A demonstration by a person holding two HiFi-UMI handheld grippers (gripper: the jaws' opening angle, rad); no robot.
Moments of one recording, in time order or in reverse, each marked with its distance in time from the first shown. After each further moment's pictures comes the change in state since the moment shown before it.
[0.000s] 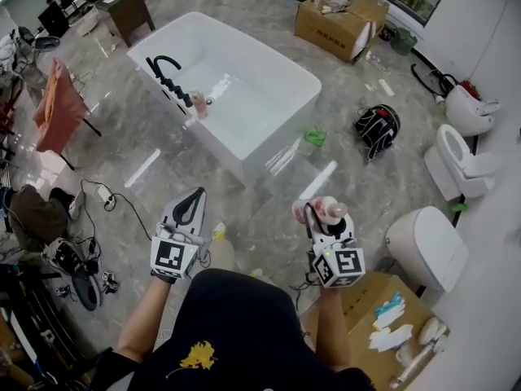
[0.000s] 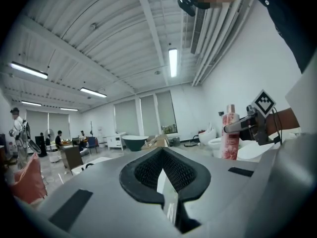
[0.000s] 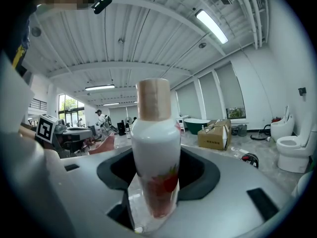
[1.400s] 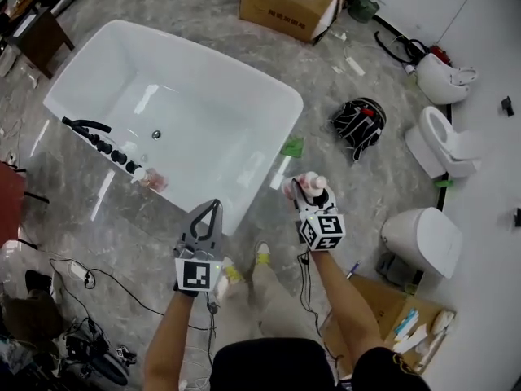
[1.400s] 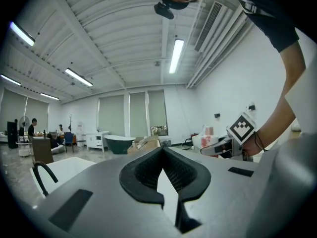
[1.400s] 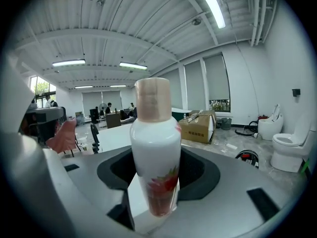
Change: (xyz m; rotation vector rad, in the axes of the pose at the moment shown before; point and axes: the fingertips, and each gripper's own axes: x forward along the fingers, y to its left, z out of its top) left arm 0.406 0.172 -0.142 0.078 -0.107 -0.219; right arm 0.467 -0.189 -0.115 -0.019 0.128 -0.268
